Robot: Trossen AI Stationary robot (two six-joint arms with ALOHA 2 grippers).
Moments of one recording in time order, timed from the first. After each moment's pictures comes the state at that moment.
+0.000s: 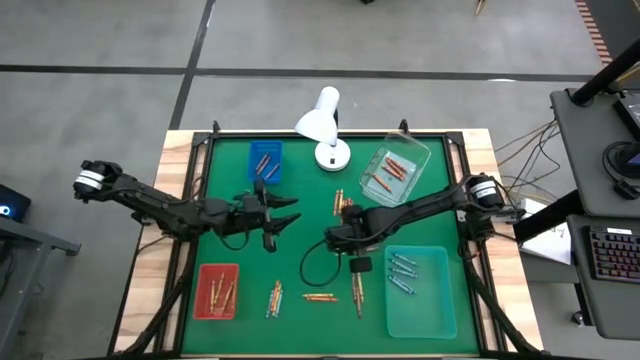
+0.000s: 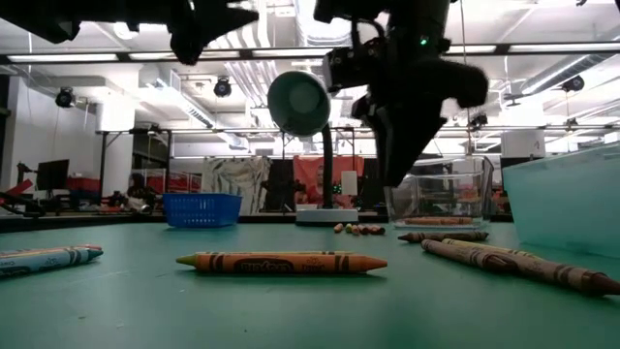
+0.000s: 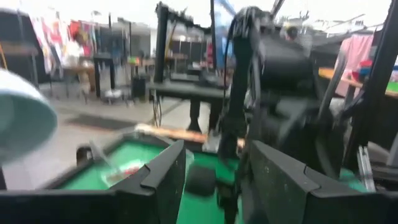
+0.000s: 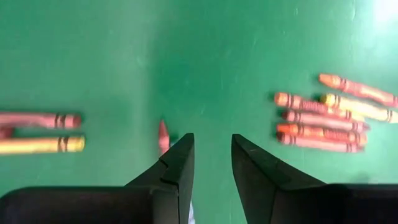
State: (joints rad) left arm -0.25 1.16 0.49 0.78 -0.46 -0.05; right arm 0.18 1.91 1.45 -0.91 0.13 0.02
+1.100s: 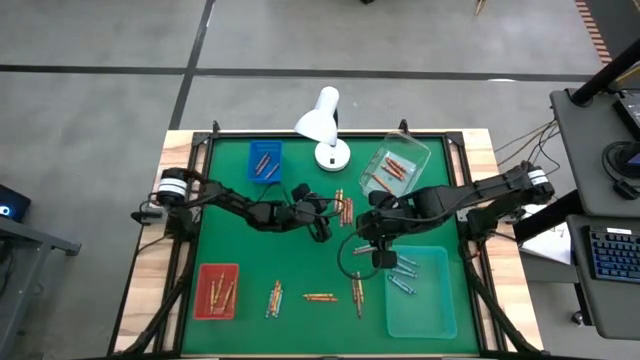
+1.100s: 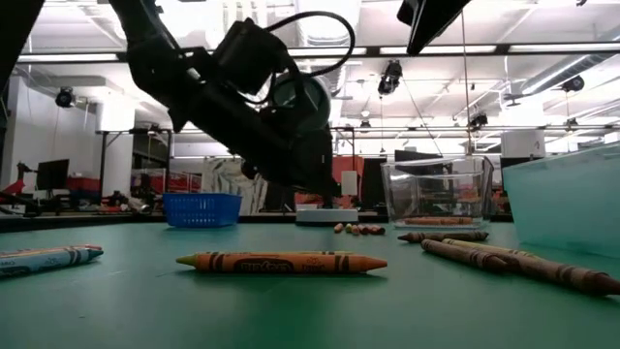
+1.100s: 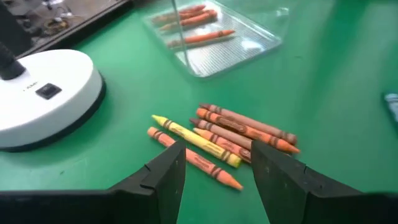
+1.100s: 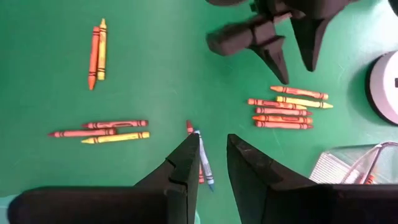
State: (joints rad) left arm -0.02 1.90 0.86 0.52 -0.48 -0.20; right arm 0.25 1.54 1.45 -1.00 0.13 0.19
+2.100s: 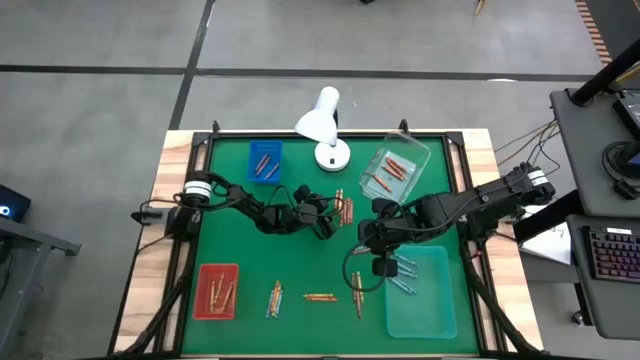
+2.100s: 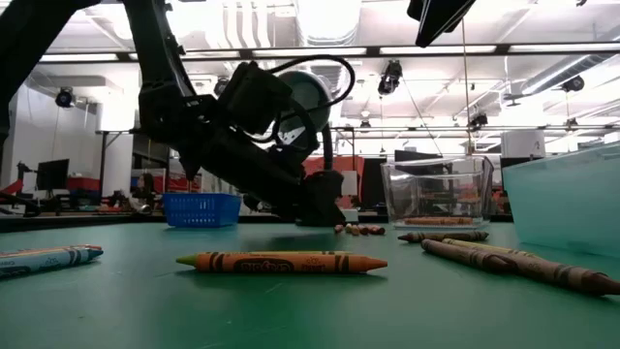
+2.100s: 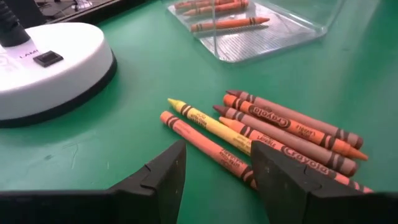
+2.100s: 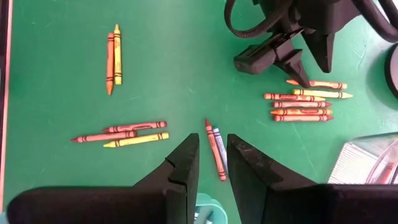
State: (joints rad) left arm 0.02 2.10 0.86 0.77 -0.54 -0.23; right arm 0.30 1.54 1.45 -0.99 0.14 0.31
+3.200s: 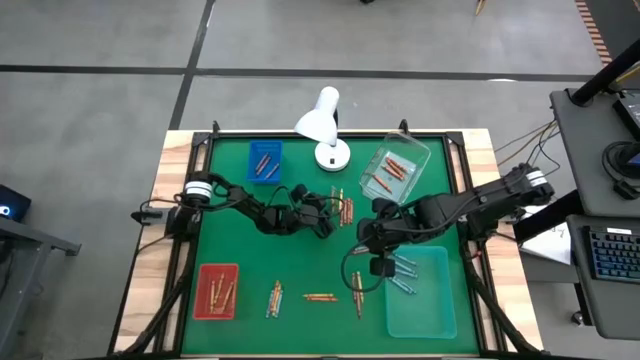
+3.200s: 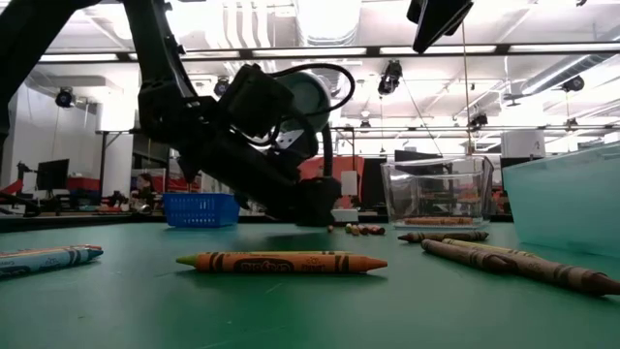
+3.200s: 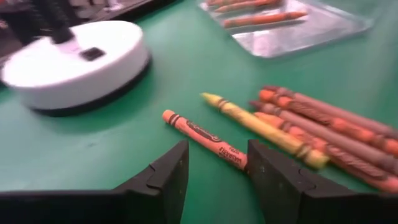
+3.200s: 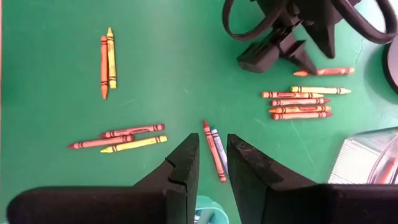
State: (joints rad) left arm 0.01 2.11 0.86 0.71 -0.66 -0.25; right arm 0.30 1.56 1.45 -0.99 0.16 0.34
